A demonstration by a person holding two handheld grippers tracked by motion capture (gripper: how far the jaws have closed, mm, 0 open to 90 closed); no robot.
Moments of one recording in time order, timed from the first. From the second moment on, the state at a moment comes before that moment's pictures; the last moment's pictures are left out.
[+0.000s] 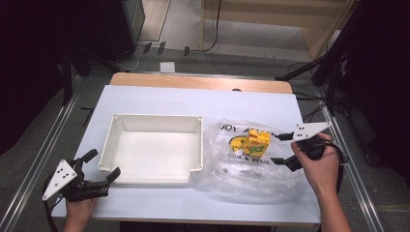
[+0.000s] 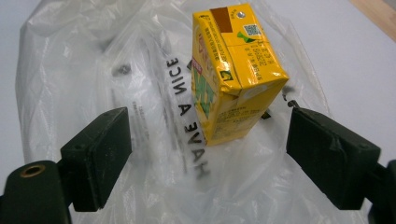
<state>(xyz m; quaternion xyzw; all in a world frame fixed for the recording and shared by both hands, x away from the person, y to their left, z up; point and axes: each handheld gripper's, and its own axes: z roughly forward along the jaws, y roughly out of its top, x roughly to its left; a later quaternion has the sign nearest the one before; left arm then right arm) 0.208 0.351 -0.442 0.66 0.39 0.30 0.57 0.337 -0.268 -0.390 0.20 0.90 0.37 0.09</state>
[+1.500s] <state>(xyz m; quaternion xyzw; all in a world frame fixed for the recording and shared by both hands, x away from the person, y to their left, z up) 0.208 0.353 -0.442 0.66 0.38 0.29 0.58 0.391 -0.203 -0.376 0.12 0.97 0.22 0.05</state>
